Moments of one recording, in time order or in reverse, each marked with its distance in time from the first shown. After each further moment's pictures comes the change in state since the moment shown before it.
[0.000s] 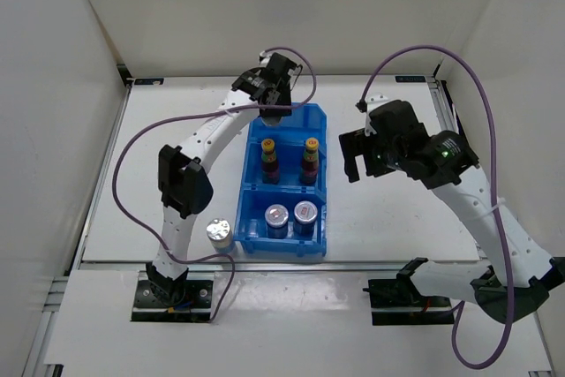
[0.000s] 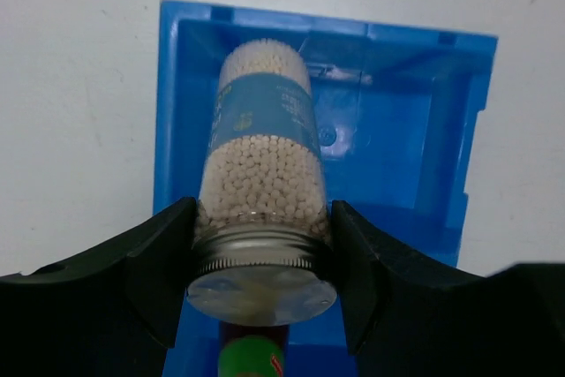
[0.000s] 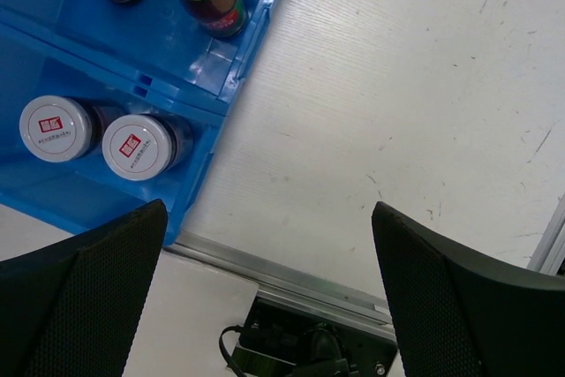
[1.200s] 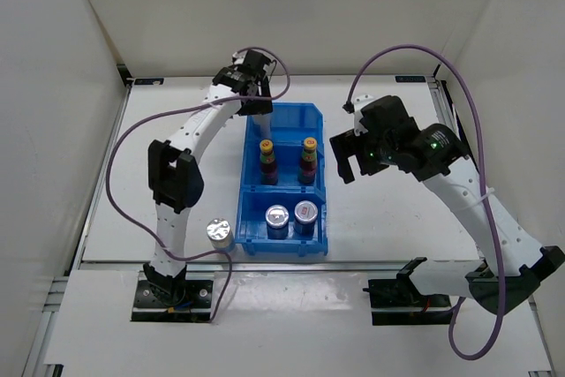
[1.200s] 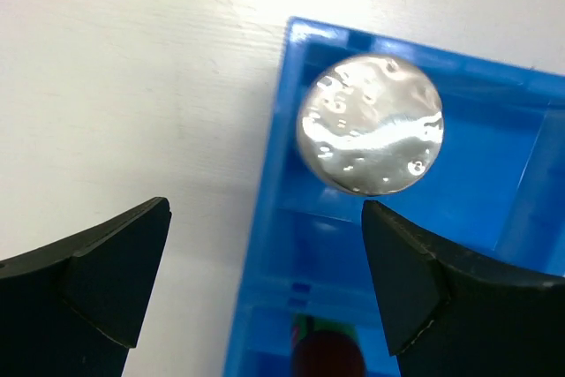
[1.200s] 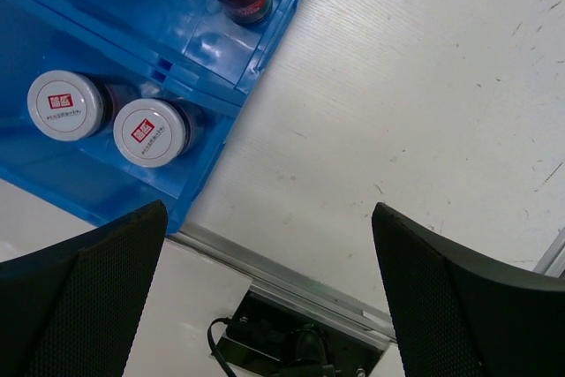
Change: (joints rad) left arm 0.117 0.014 -0.087 -0.029 -0.008 -0.018; right arm 0.000 0.063 0.025 0.001 -0.086 -0.087
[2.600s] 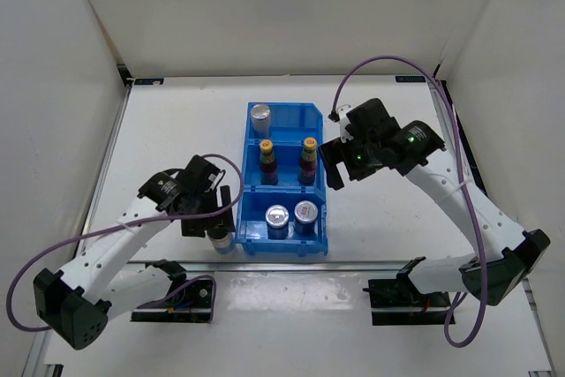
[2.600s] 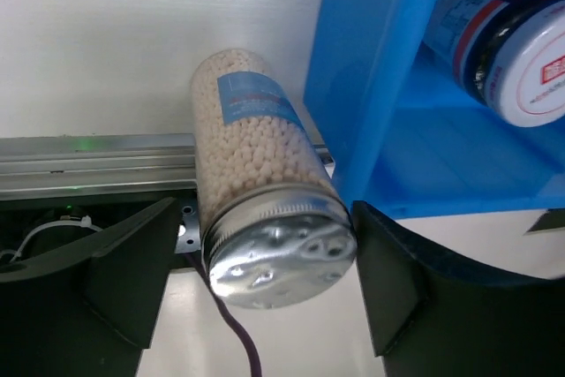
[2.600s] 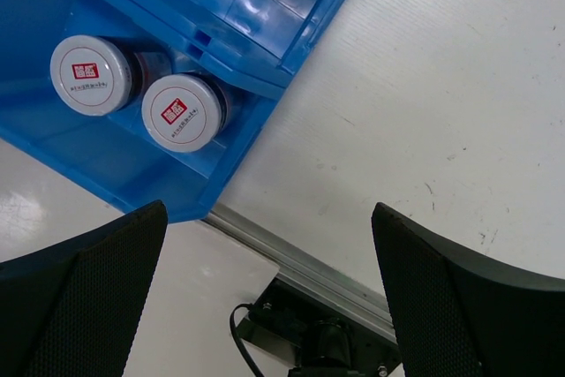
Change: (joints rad) left arm -0.114 -1.152 -1.211 -0.170 0.413 -0.195; right arm 0.000 0.071 -0.064 0.029 -0.139 0.005
